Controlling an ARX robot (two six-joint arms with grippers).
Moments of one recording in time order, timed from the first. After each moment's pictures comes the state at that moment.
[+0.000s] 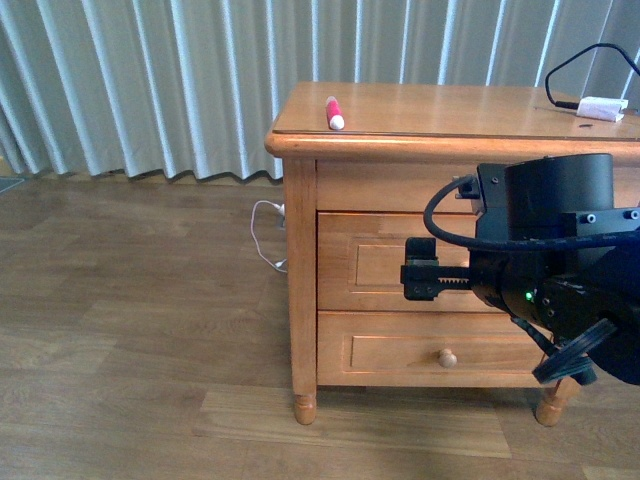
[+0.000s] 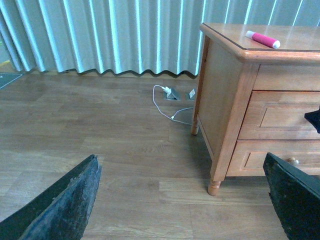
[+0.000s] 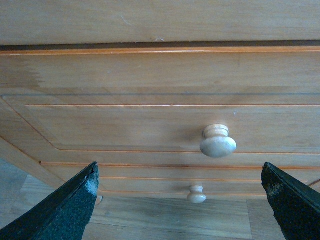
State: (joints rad) left arm 0.00 0.00 0.02 0.00 0.00 0.00; right arm 0.25 2.21 1.13 0.67 0.16 0.13
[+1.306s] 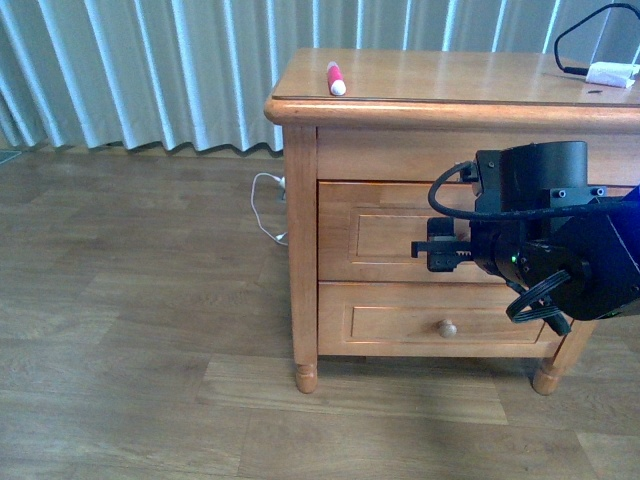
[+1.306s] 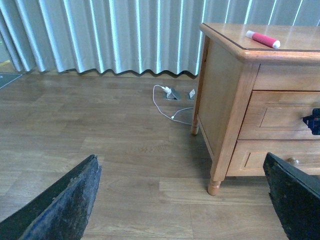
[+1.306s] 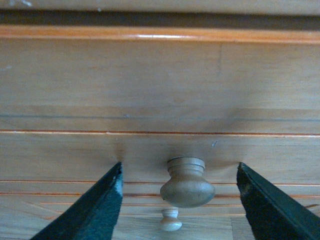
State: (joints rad) left arm 0.00 0.00 0.02 0.00 0.00 0.00; right arm 0.19 2.38 1.34 0.61 0.16 0.06
